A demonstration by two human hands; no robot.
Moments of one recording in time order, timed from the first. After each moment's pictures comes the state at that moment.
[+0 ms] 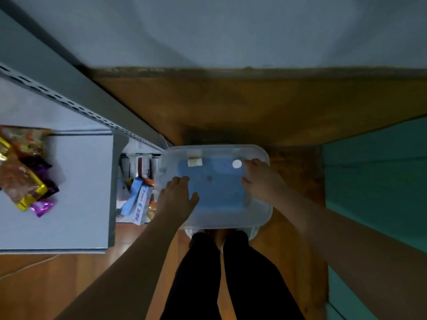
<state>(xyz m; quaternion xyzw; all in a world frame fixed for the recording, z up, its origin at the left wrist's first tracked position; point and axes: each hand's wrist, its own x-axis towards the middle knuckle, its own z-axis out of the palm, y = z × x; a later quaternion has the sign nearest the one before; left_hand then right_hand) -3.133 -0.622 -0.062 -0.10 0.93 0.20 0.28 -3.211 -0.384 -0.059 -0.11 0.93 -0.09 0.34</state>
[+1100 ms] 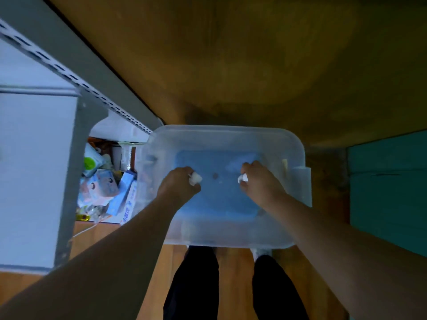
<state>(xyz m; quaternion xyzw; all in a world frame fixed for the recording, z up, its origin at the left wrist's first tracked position) -3.150 -0.632 -0.210 -0.18 0.90 0.28 0.29 -3.195 -0.409 -0.215 -0.13 0.93 -0.15 0.32</state>
